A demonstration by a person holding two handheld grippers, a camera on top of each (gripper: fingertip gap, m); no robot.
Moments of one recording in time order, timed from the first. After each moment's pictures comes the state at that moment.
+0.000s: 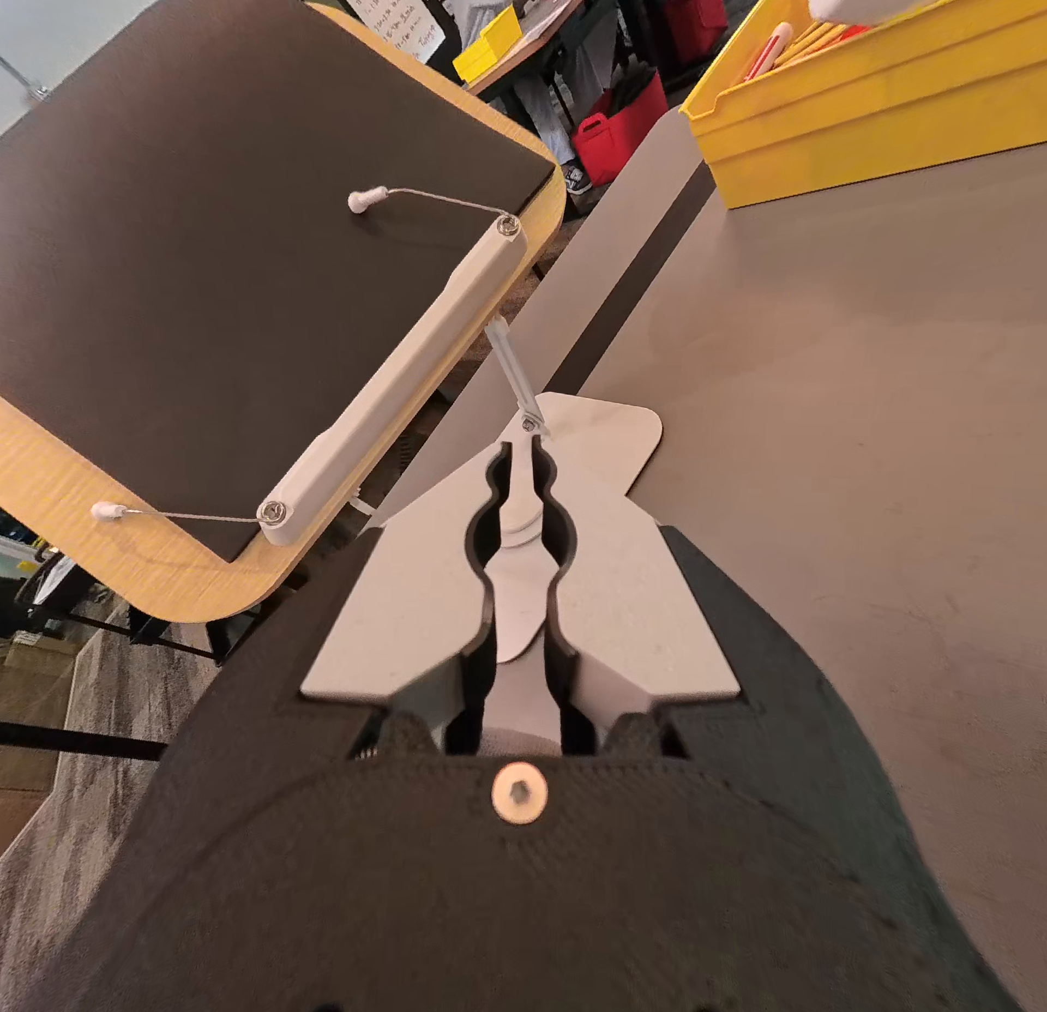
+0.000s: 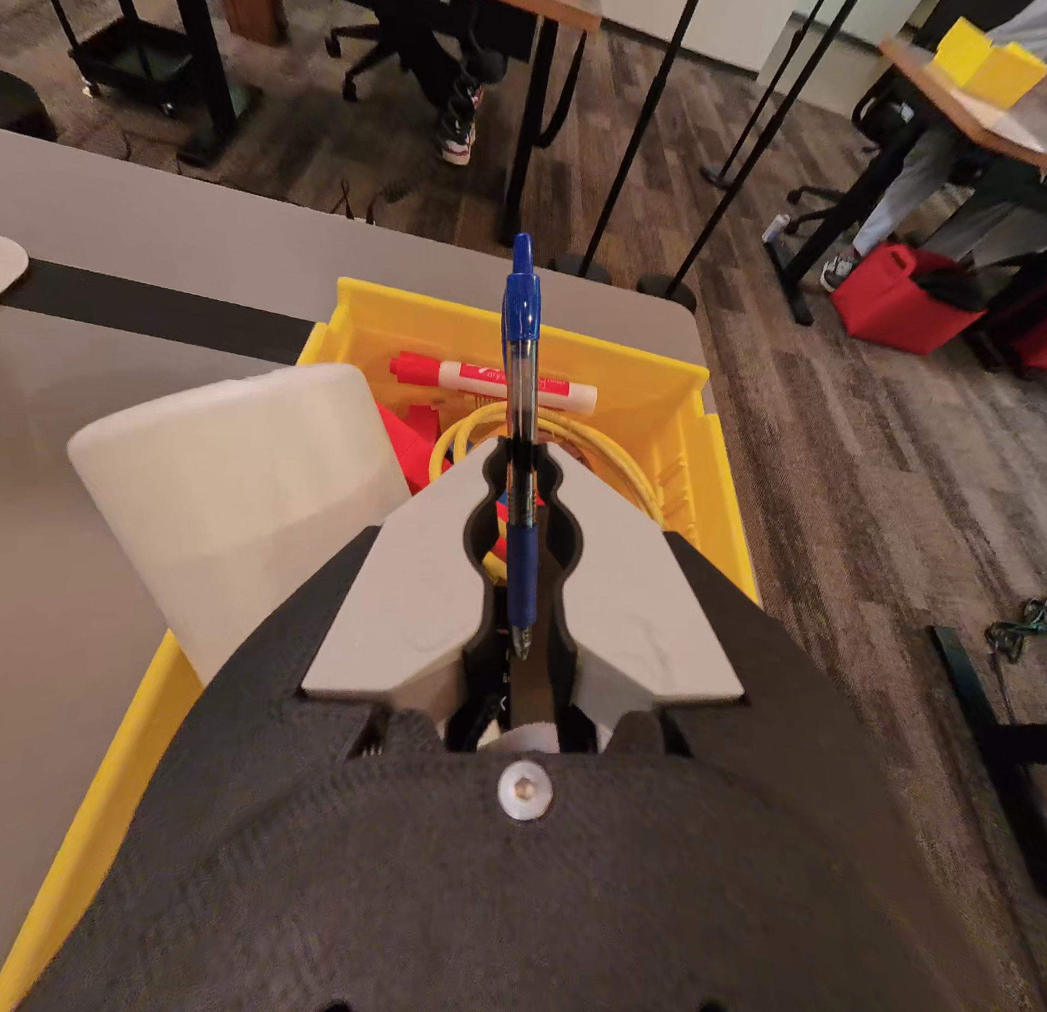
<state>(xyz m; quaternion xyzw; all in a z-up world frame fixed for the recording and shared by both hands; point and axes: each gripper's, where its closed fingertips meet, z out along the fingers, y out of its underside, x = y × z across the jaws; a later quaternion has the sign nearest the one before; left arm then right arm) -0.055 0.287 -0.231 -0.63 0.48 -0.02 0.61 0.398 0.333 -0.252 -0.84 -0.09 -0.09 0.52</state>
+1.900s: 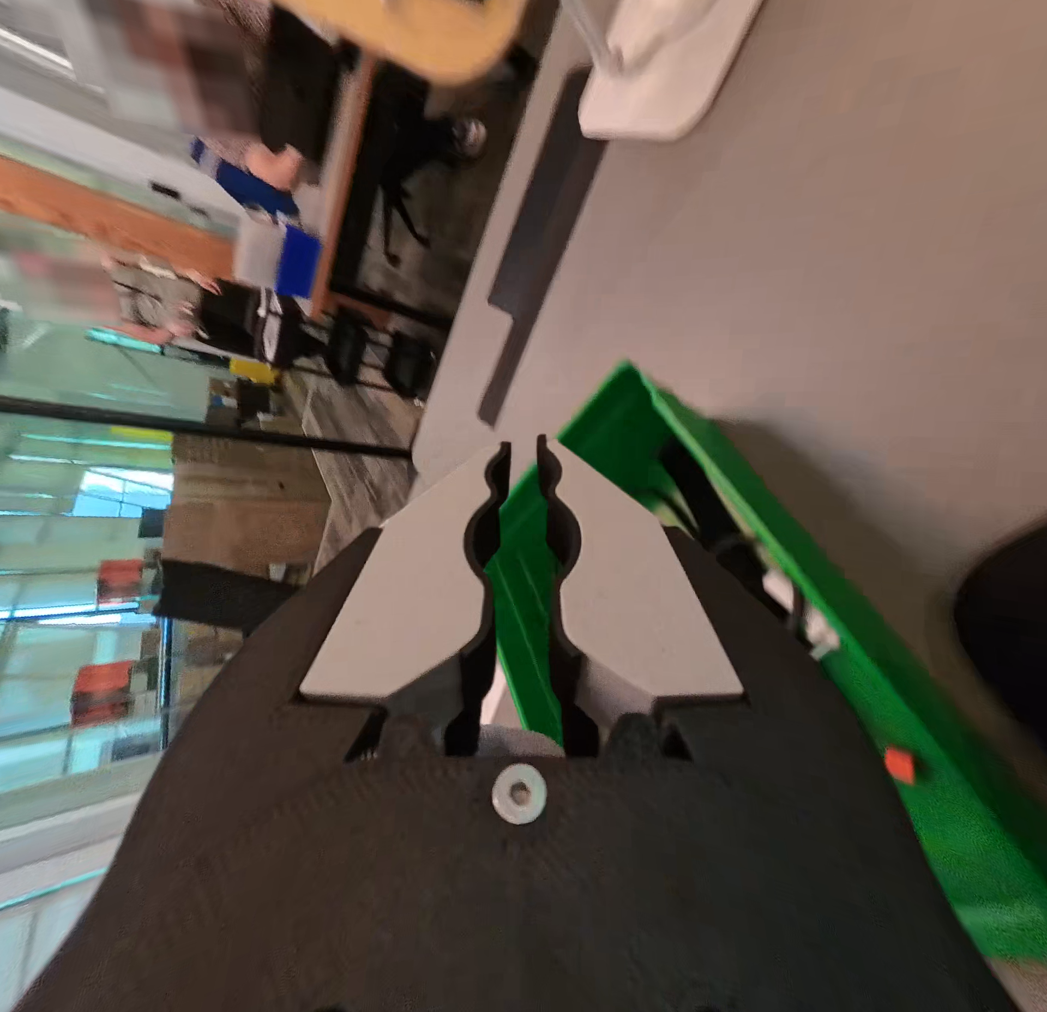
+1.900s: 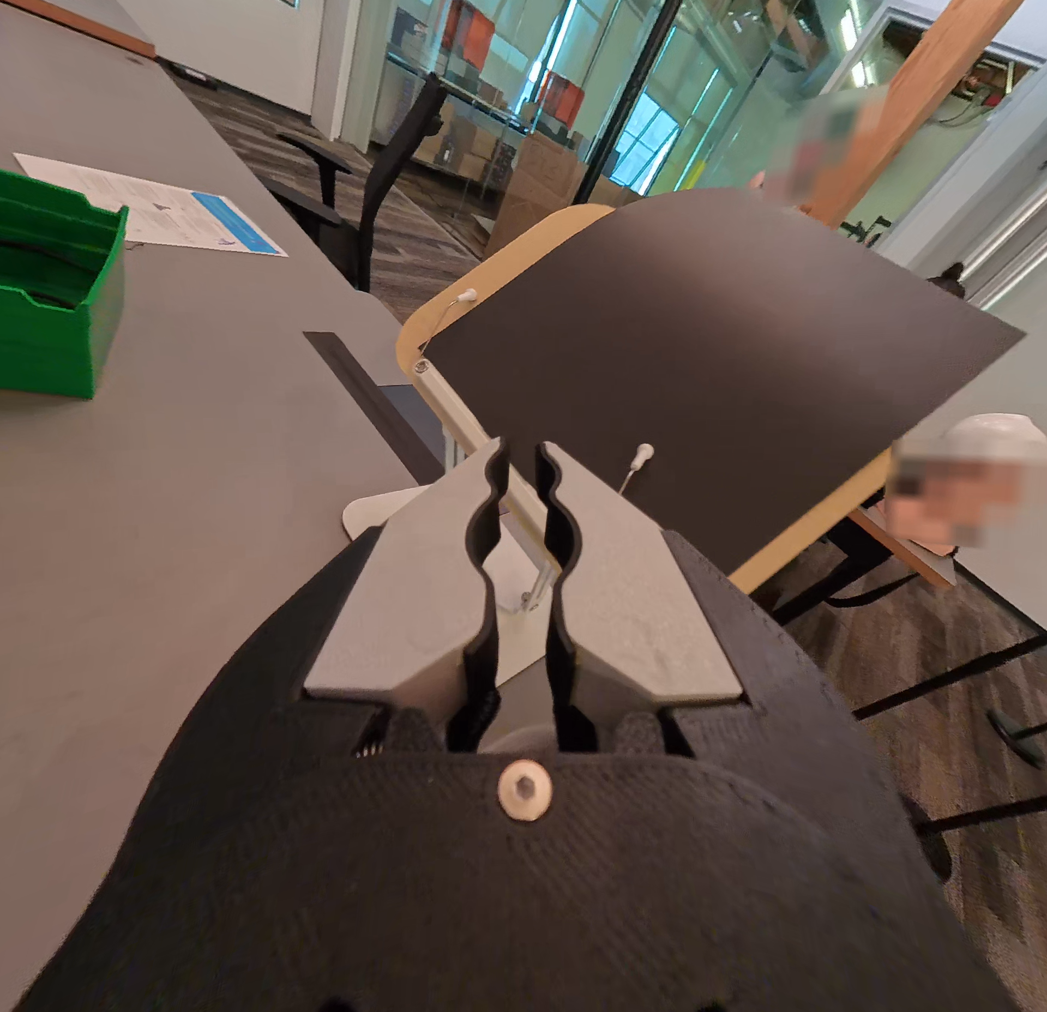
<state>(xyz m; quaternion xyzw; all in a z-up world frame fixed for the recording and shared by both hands) -0.354 0.154 -0.186 -0.70 0.50 0.22 0.45 0.034 0.297 -0.125 -0.61 -0.43 0.11 0.65</state>
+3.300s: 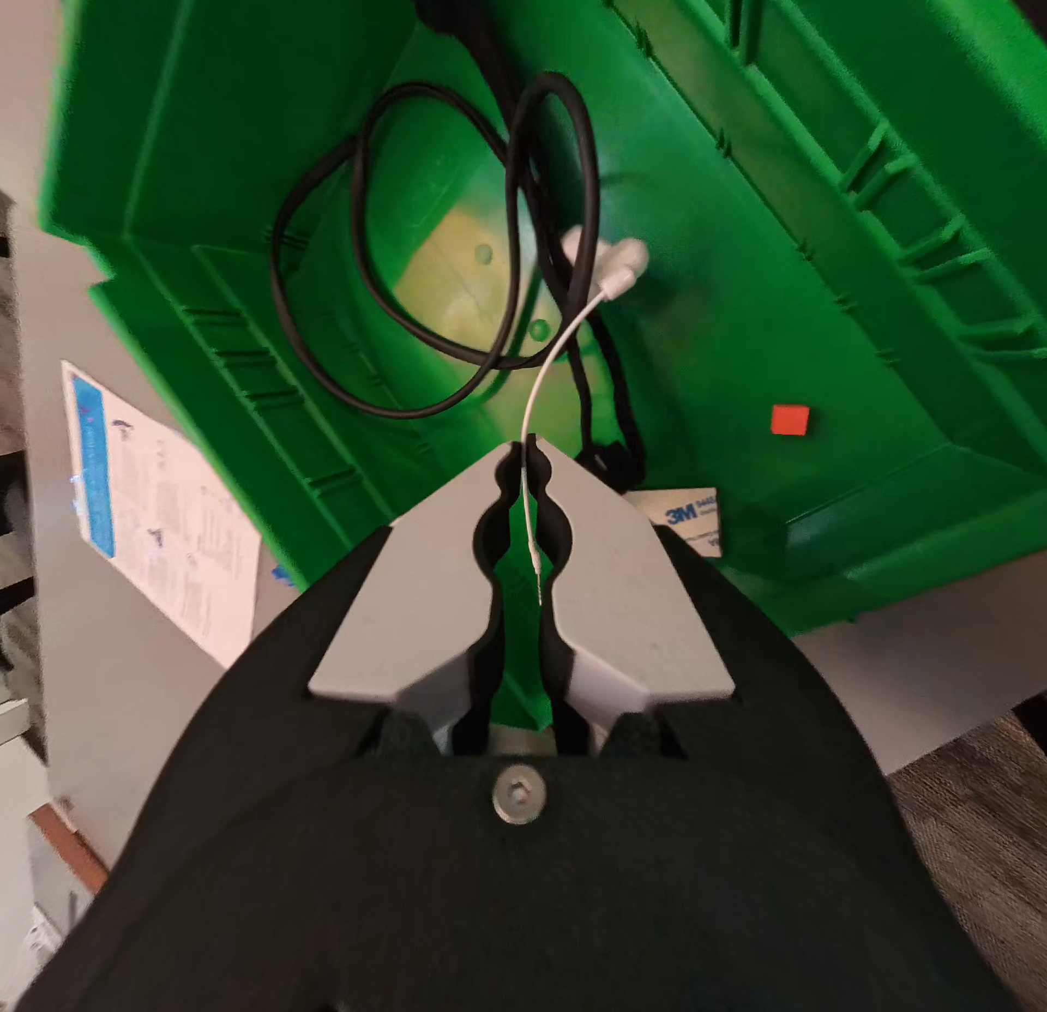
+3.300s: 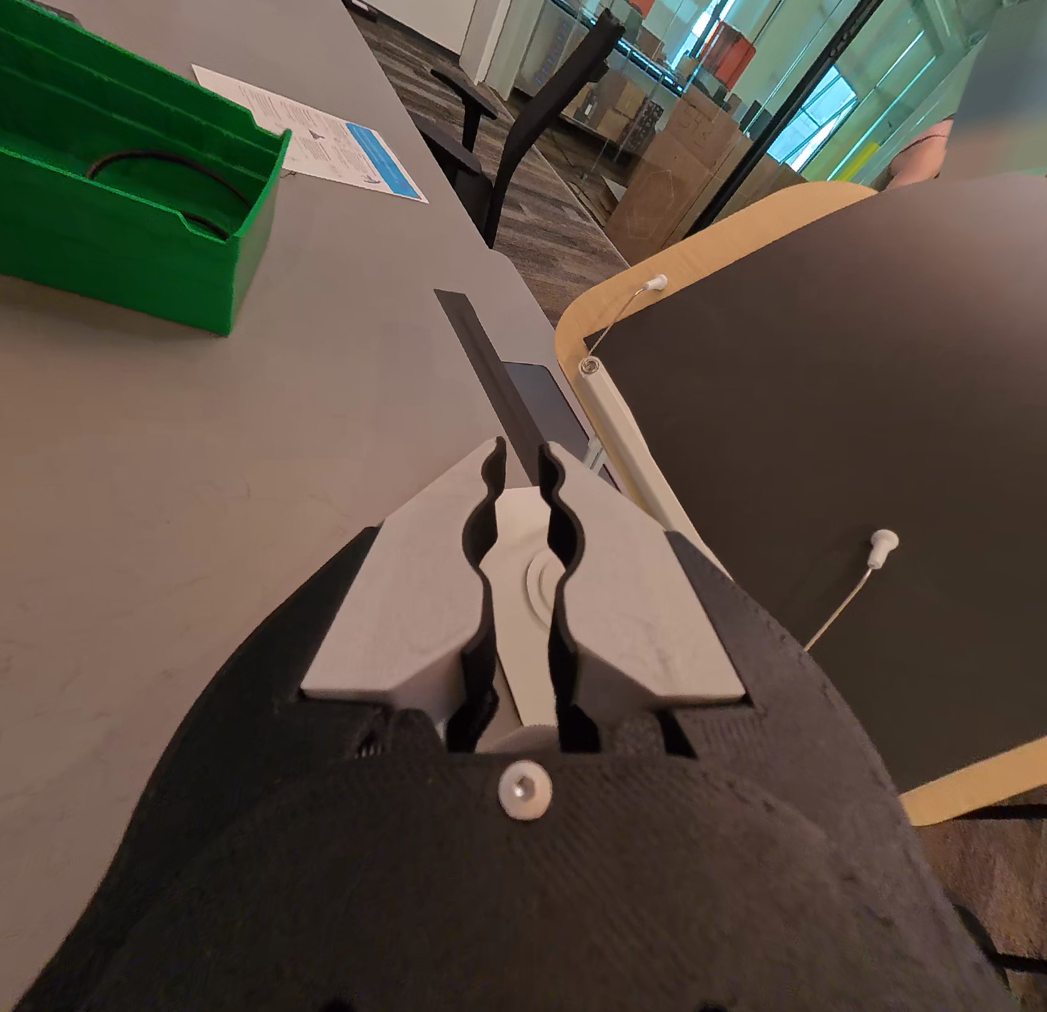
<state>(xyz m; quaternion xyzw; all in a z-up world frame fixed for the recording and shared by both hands) -0.486 0.089 -0.334 -0.83 0.50 0.12 0.22 -0.054 0.278 -0.183 -0.59 -0.54 0.14 0.58</state>
